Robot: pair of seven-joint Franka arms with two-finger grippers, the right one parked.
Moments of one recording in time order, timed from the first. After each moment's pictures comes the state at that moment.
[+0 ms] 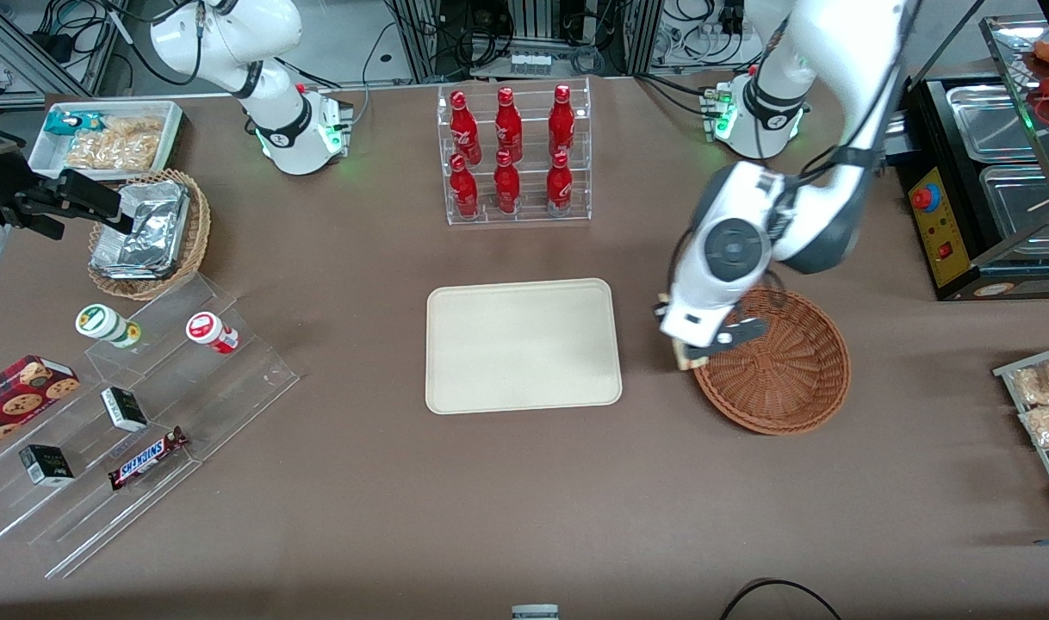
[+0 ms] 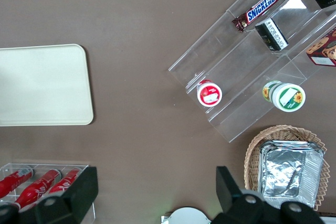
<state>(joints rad) -0.44 0.33 -0.08 -1.88 0.02 2.01 -0.81</state>
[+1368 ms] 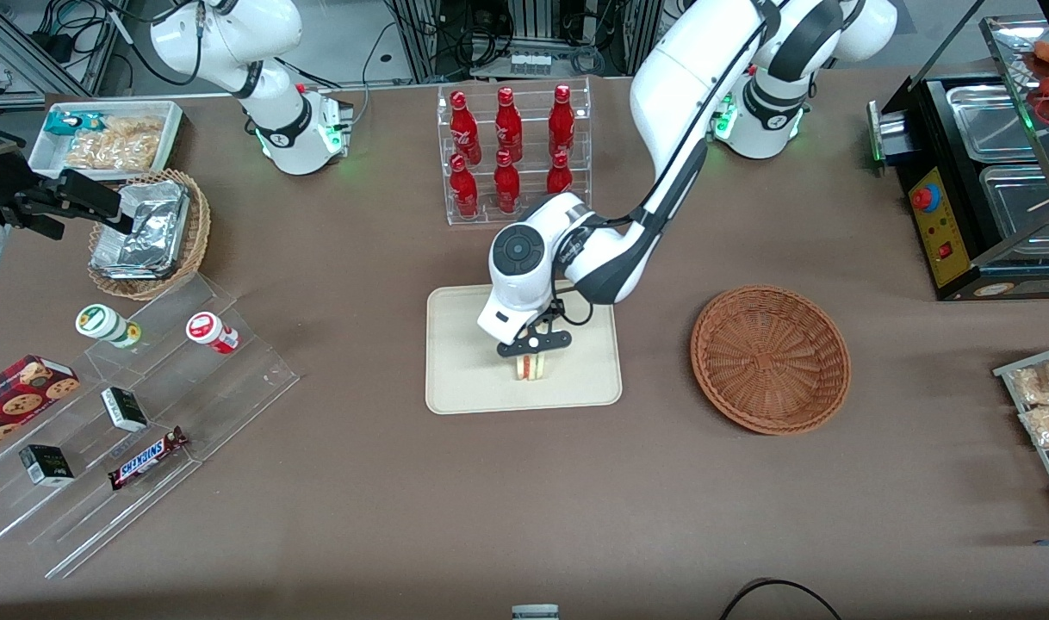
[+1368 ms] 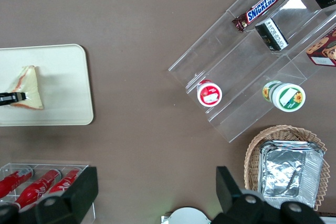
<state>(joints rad) -0.74 0.79 -0.10 -1.42 0.02 2.16 -0.99</state>
